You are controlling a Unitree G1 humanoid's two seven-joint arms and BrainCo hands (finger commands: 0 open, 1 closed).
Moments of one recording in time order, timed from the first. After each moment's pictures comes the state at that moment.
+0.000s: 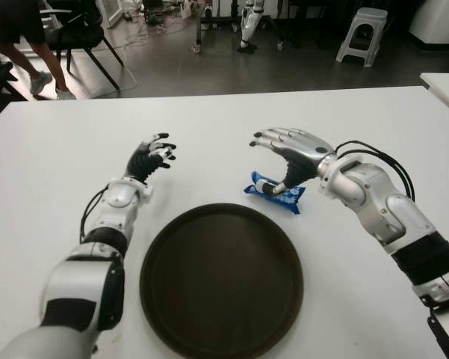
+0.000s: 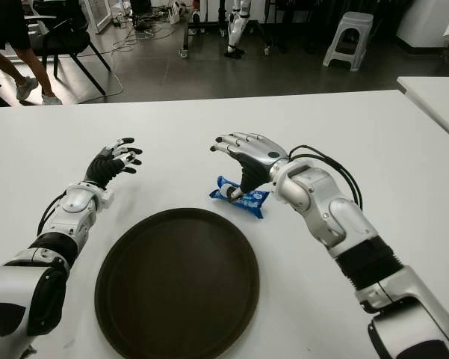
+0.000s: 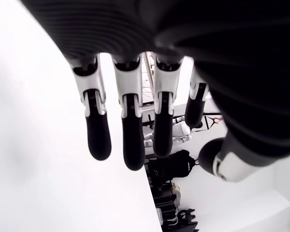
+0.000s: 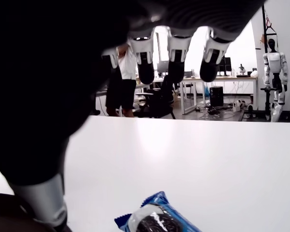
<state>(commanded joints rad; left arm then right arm) -0.77 0.16 0.10 1.28 0.06 -0.40 -0.13 -0.53 -0.50 0.44 0.07 -0.74 -0.07 0.36</state>
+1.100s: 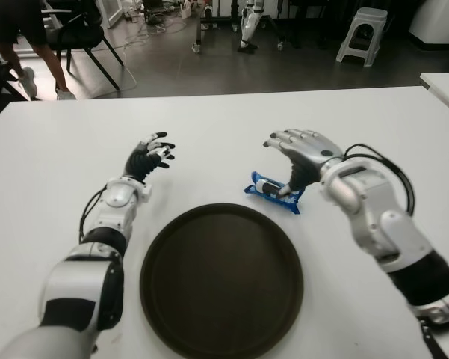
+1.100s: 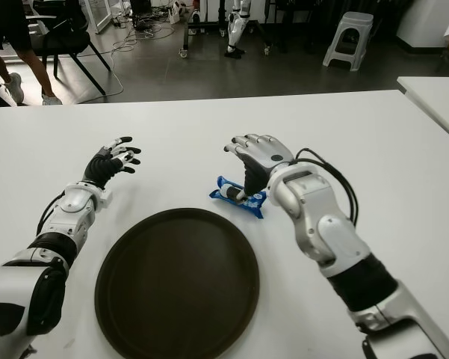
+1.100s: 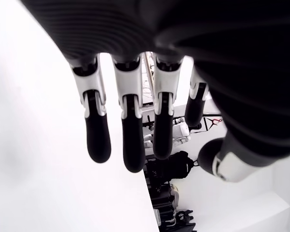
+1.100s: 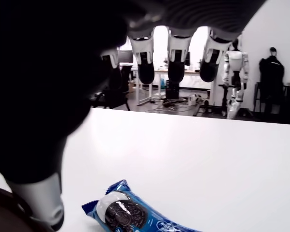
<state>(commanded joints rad) -0.77 0.17 0.11 1.28 0.05 -0.40 -0.13 -0.47 -0.39 0.48 -0.06 -1.06 0.32 0.49</state>
